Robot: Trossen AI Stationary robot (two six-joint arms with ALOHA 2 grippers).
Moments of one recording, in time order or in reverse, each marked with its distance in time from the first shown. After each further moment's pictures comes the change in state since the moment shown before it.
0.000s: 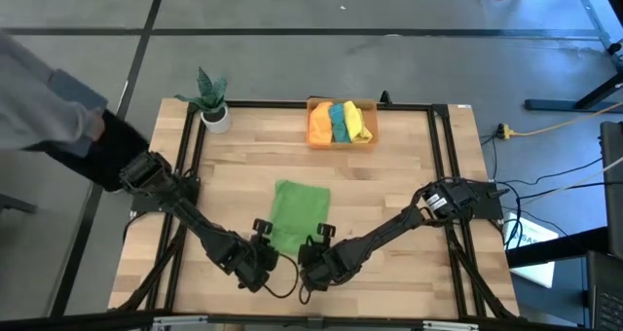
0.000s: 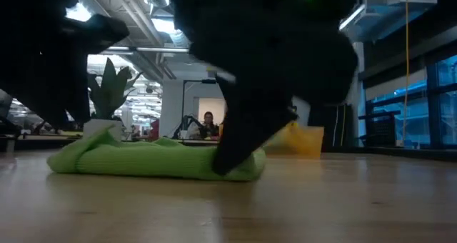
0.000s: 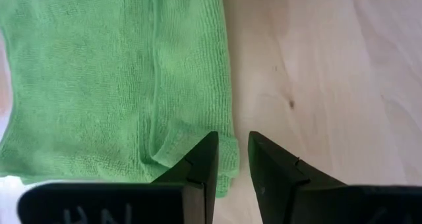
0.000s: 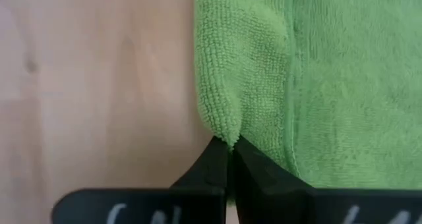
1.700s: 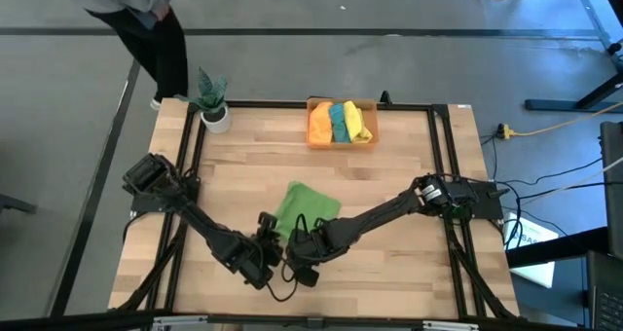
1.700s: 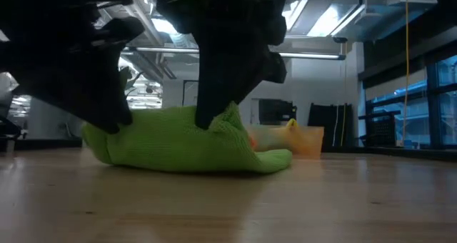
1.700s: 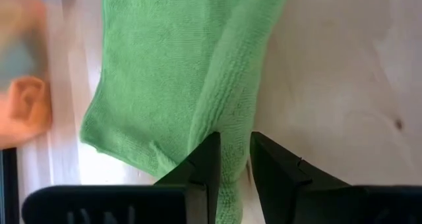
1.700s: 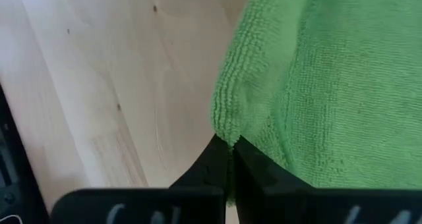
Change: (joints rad) left arm 0.020 0.046 -0.028 0.057 -0.222 0.105; right arm -0.105 -0.003 0.192 -0.168 -0.368 0.179
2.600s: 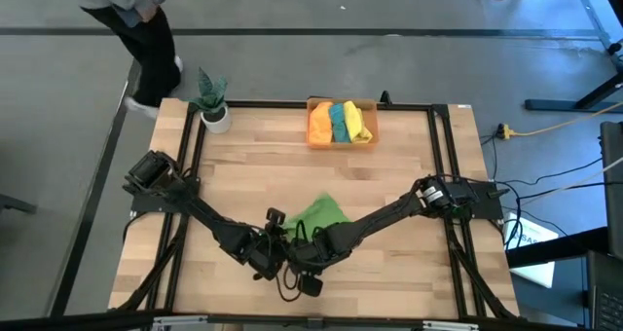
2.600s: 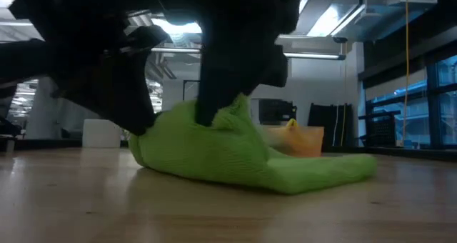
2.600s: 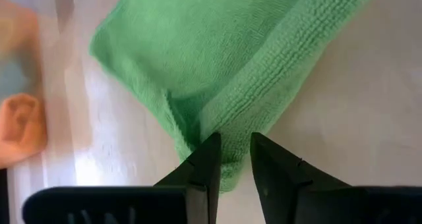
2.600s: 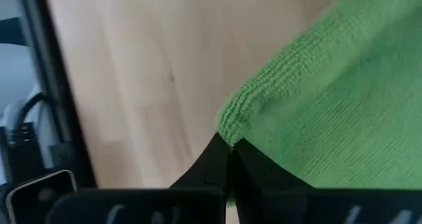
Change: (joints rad) left arm 0.085 0.000 0.000 0.085 0.054 0.123; right arm 0.015 -0.004 -0.016 0.056 -0.125 -0.041
